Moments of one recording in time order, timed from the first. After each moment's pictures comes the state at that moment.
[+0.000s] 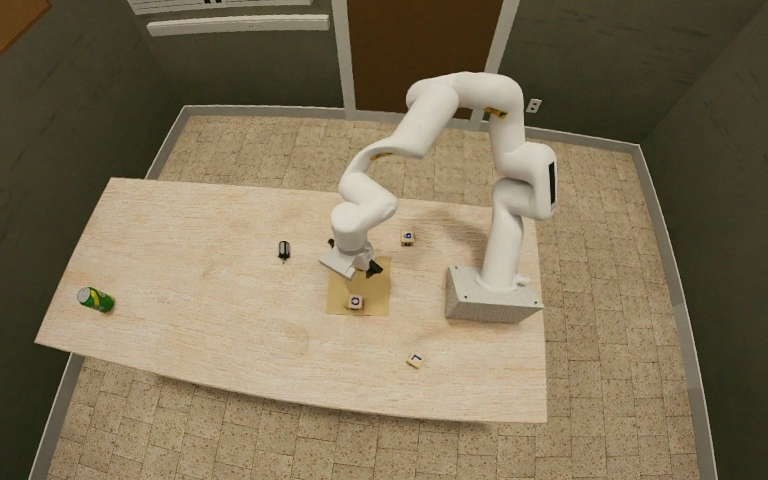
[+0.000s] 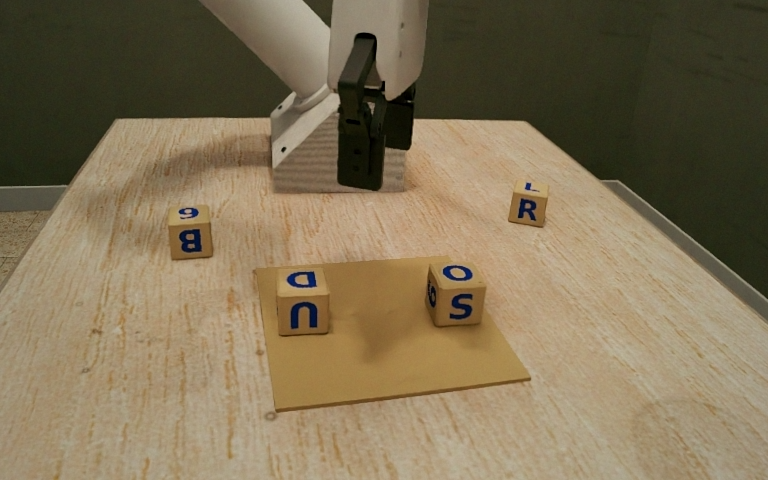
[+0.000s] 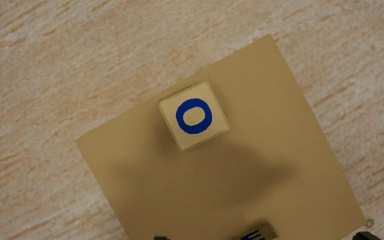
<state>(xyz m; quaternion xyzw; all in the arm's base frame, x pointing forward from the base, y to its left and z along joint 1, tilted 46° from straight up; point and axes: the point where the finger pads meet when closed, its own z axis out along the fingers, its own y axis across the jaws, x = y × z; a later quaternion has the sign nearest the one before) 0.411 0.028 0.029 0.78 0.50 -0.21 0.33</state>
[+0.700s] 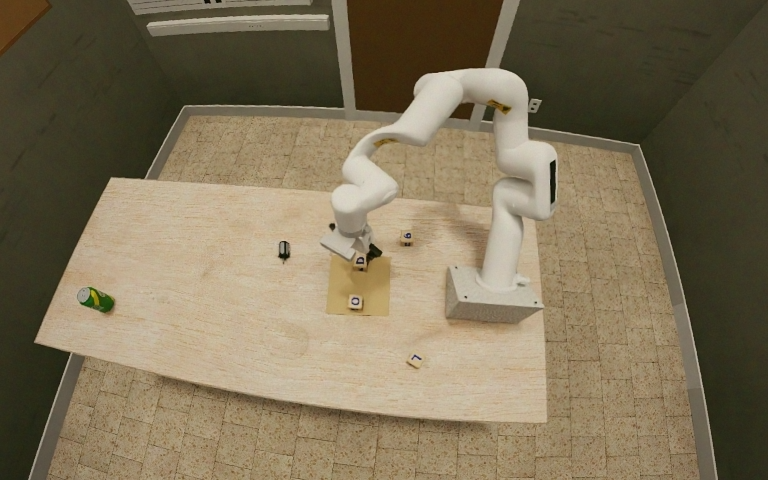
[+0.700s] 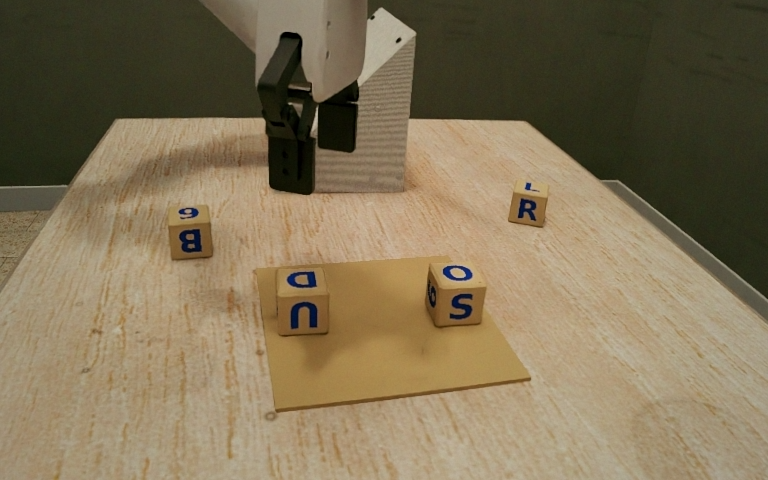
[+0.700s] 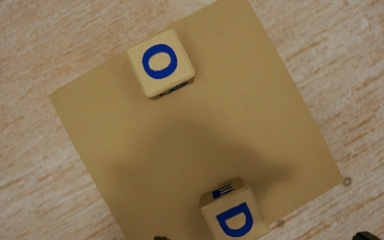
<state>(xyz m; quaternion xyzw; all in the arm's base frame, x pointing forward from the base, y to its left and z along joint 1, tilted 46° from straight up) 0.417 -0.006 0.063 0.78 0.50 -0.21 0.33</state>
